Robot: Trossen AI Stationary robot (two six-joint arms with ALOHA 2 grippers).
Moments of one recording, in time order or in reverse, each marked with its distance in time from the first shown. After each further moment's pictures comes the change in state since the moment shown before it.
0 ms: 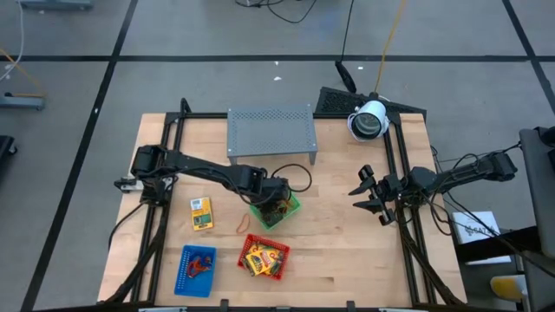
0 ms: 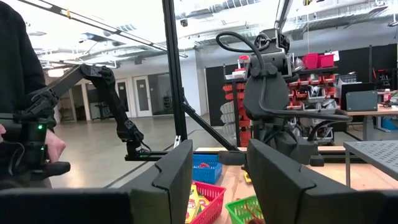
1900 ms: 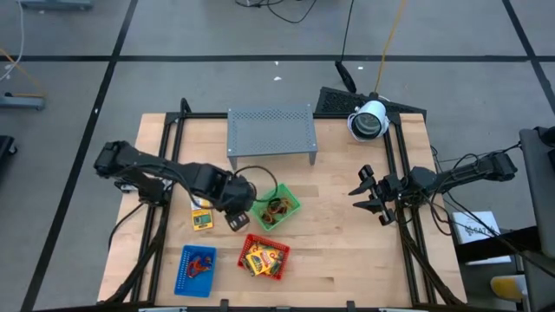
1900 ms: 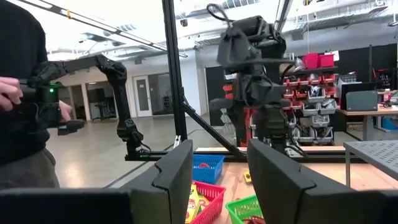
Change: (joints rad) left arm -0.159 -0.314 0.001 -0.465 -0.051 -0.287; right arm 0.000 0.000 0.000 0.000 0.000 0.000
